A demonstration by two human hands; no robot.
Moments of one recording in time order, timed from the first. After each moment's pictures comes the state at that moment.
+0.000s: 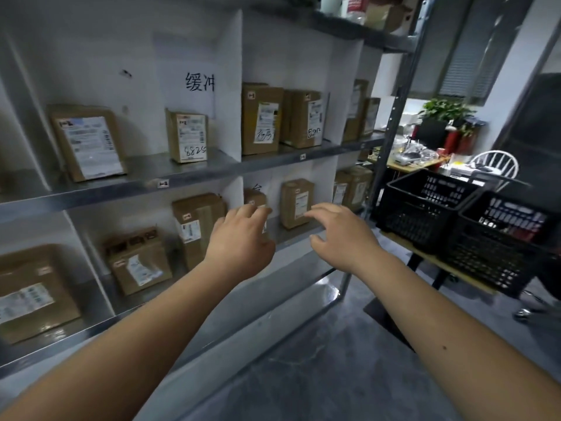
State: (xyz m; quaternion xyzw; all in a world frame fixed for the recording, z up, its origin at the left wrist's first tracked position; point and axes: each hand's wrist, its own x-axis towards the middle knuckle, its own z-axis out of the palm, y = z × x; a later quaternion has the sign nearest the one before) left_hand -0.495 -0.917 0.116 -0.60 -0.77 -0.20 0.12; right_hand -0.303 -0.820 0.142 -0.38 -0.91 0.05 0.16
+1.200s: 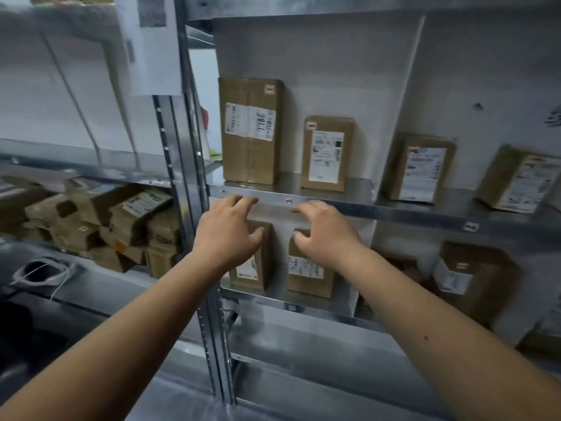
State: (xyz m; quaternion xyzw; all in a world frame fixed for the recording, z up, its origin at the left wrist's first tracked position) left_hand -0.763 -1.295 0.147 -0.17 -0.94 -0.17 0.22; right_hand -0.718 -1.093 0.157 0.06 -0.97 0.18 0.16
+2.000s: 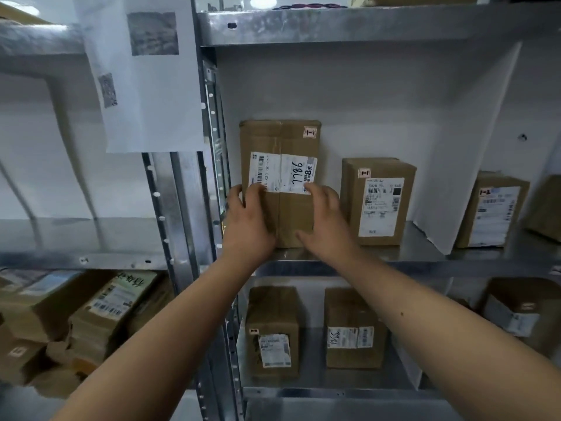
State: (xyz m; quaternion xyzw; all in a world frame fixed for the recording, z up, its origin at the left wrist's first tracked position) left_hand -1.028 -1.314 0.175 -0.26 -0.86 -0.36 0.25; right_hand -0.960 -1.150 0.172 -0.05 -0.91 0.24 0.33
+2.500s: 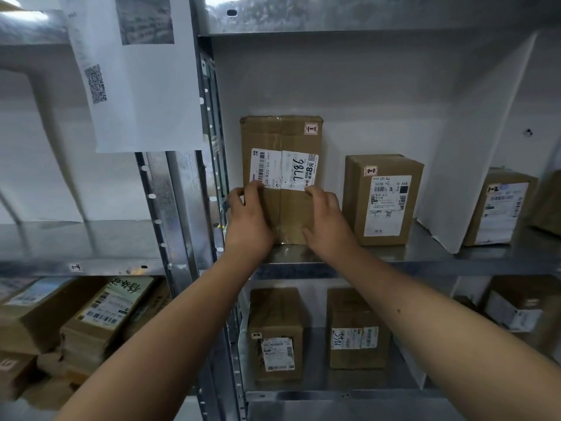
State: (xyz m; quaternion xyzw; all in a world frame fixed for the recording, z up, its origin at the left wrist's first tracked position) left_hand -1.053 -1.306 0.174 -0.24 -0.86 -0.39 0.21; right_hand -0.984 -1.145 0.162 -0.06 -0.91 0.22 0.34
